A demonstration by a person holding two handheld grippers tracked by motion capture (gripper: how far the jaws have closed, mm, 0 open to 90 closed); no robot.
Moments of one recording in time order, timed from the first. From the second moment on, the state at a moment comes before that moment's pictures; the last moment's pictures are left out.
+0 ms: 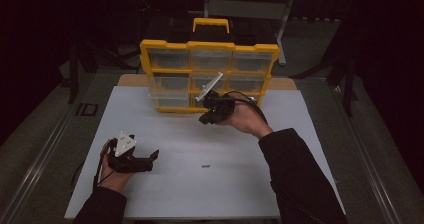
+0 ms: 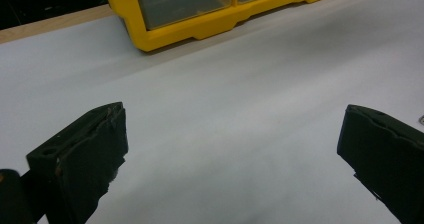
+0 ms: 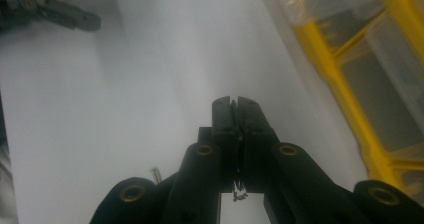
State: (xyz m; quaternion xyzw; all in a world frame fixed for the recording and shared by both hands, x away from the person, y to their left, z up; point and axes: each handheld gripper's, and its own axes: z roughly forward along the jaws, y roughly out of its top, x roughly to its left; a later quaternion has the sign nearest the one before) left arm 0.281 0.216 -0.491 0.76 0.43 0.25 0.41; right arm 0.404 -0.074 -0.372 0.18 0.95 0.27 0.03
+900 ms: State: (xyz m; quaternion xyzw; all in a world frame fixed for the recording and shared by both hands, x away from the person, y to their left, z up) left arm 0.279 0.216 -0.490 0.76 0.42 0.25 0.42; right arm 0.427 -0.059 -0.321 0.17 0.94 0.29 0.05
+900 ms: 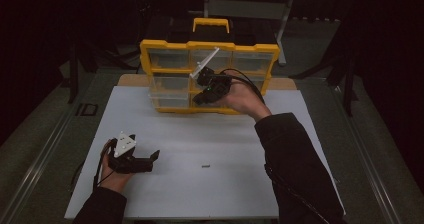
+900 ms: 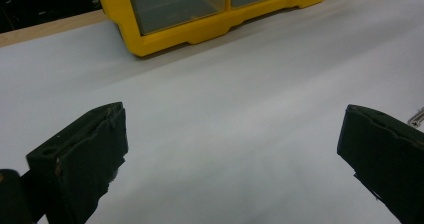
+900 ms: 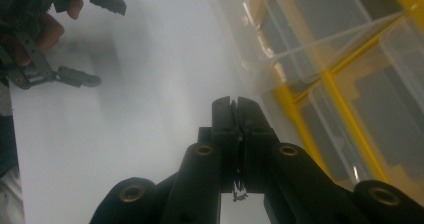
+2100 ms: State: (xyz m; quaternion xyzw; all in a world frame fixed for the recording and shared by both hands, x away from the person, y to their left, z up) left arm 0.278 0.216 -0.489 0.76 0.41 0.25 0.43; right arm 0.454 -0.027 -0.301 0.19 0.93 0.32 0.07
